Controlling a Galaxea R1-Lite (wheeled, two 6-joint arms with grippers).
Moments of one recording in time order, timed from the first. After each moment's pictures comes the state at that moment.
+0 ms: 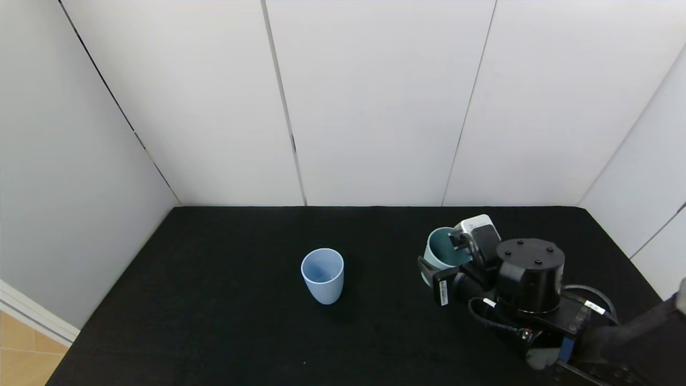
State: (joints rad) left arm 0.00 0.01 0.00 -0.01 0.01 -0.01; right arm 0.64 1.97 -0.62 -1.10 -0.36 0.02
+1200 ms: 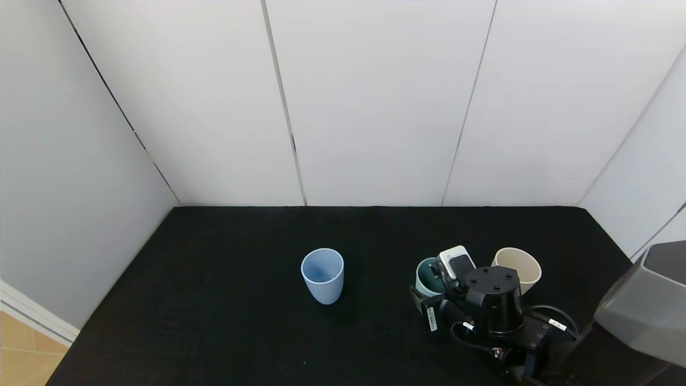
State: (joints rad) left arm 0.00 0.01 0.00 -0.01 0.01 -0.01; right arm 0.65 2.11 -0.61 -1.12 -0.35 0.05
